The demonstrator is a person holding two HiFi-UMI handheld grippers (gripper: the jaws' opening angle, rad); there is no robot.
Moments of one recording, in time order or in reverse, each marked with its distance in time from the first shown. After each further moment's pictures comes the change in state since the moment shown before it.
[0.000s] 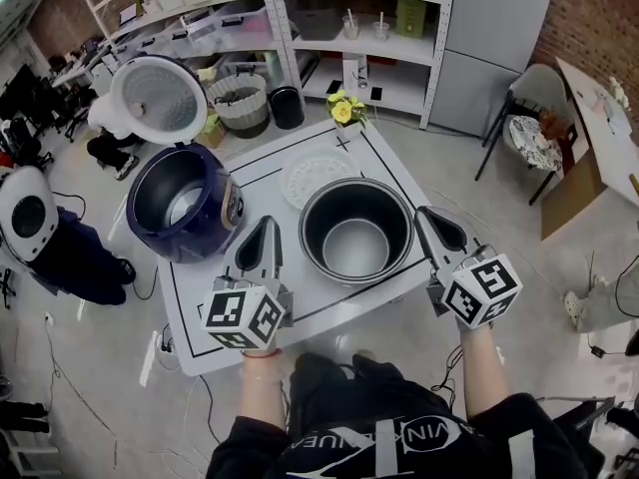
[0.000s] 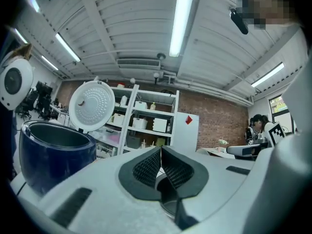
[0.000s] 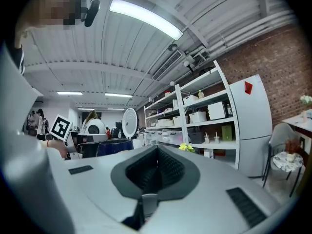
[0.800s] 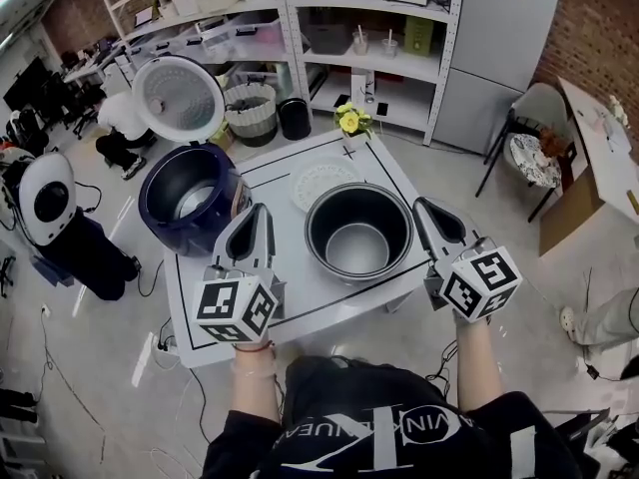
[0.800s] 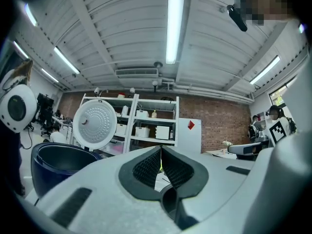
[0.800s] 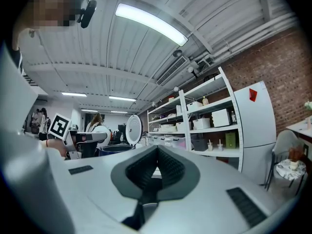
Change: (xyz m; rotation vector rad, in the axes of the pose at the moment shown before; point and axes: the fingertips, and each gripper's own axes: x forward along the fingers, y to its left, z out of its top) left arm -0.024 0.000 0.054 0.070 -0.077 0.034; right arm -0.002 0.021 0.043 -0.037 -0.057 0.028
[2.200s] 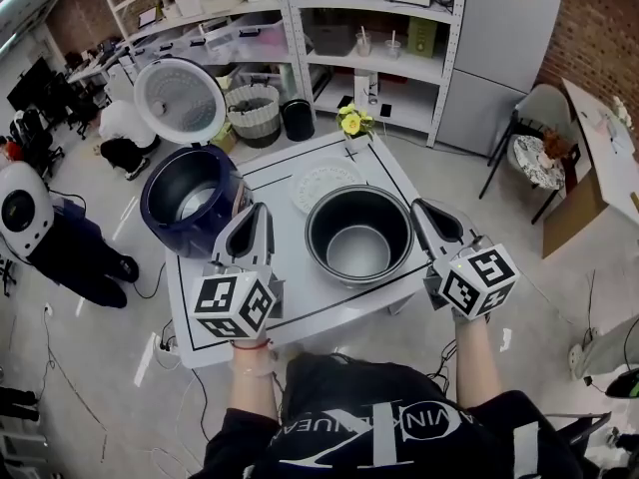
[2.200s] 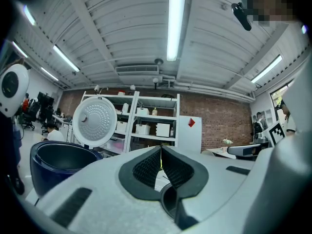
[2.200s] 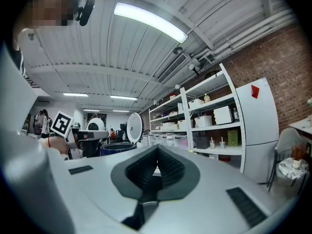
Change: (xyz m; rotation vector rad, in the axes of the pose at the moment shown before) left arm 0.008 0.004 -0.006 -0.005 0.033 0.004; right arm 0.008 -0.005 -0.010 0.008 0.021 0.027
